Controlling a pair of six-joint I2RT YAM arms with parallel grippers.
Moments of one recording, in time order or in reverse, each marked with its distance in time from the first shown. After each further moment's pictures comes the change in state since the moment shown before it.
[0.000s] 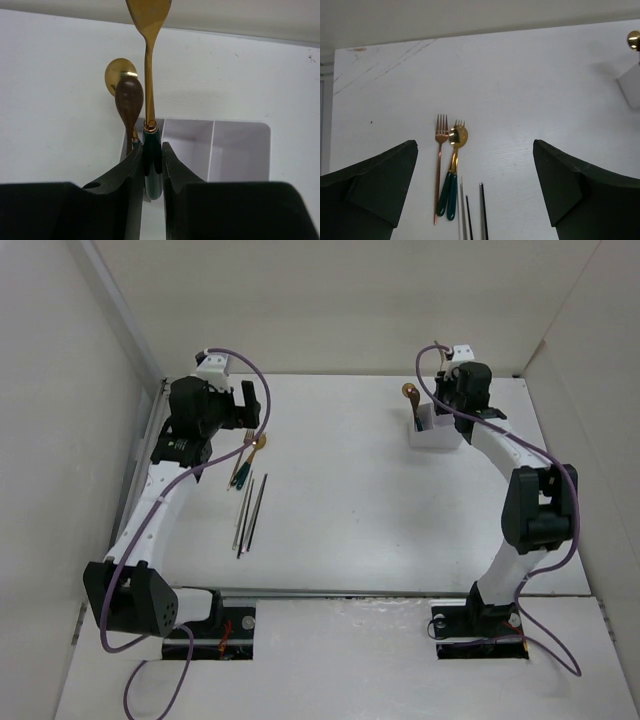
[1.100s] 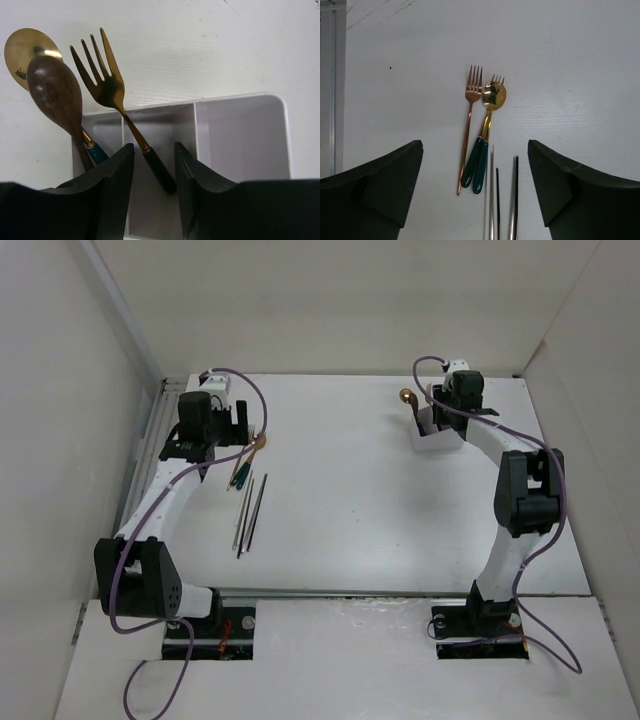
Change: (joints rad) left arm 0.051 0.090 -0.098 -0.029 -0.111 0.045; right arm -0.026 0.151 0.052 -0.089 0.088 -0.048
